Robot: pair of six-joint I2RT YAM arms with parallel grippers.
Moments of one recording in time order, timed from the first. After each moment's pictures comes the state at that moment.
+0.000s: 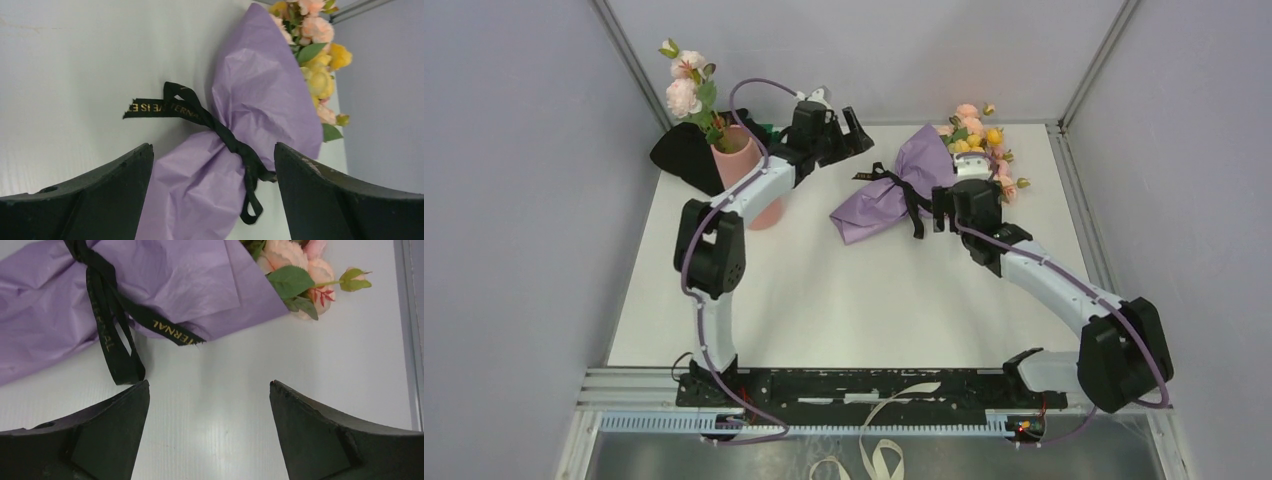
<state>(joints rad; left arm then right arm) -0.42 1.98 1.65 -0.12 0.14 -0.65 0.45 1.27 0.79 -0.11 0.44 0.13</state>
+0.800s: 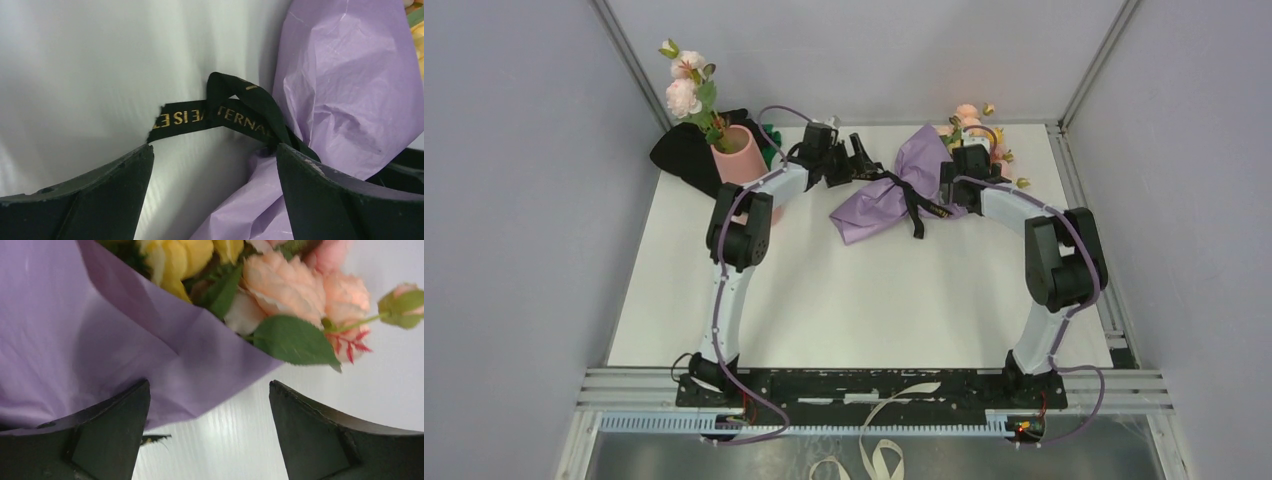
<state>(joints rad) -0.37 2.37 1.81 -0.06 0.34 -0.63 0.23 1.83 1.18 -0.17 0.38 0.20</state>
